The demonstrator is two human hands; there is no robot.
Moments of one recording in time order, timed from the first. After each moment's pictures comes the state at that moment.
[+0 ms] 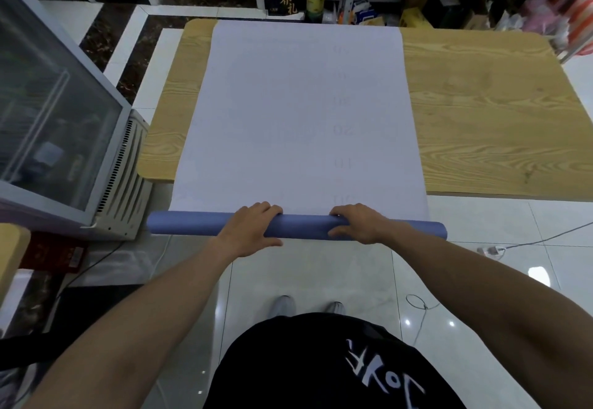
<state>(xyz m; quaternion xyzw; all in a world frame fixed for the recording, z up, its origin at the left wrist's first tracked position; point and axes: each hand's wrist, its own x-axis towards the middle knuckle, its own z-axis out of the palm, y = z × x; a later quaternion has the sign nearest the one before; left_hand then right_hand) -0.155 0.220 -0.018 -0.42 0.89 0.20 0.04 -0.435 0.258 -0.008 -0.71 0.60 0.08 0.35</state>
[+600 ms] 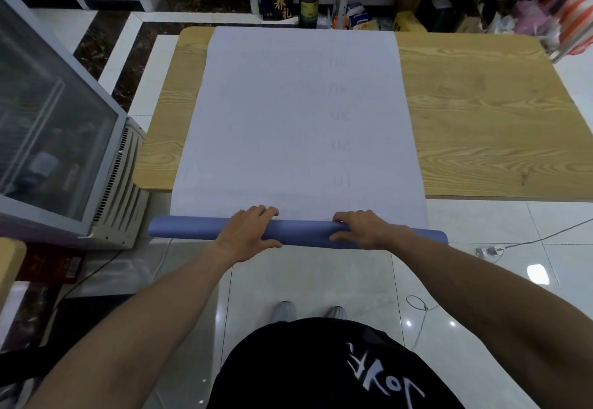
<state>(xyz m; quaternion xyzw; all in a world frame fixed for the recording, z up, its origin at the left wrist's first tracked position) -0.154 0.209 -0.021 -0.42 0.89 0.19 0.04 -0.439 0.256 -0.007 -0.72 0.61 0.11 0.33</state>
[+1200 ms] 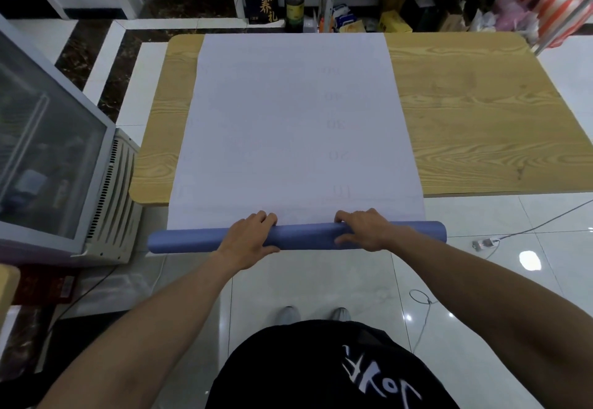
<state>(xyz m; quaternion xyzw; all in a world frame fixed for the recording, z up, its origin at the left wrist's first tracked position) -0.149 0.199 -0.020 -0.42 0.89 0.17 0.05 -0.433 0.251 -0.001 -0.72 0.62 0.15 0.27</state>
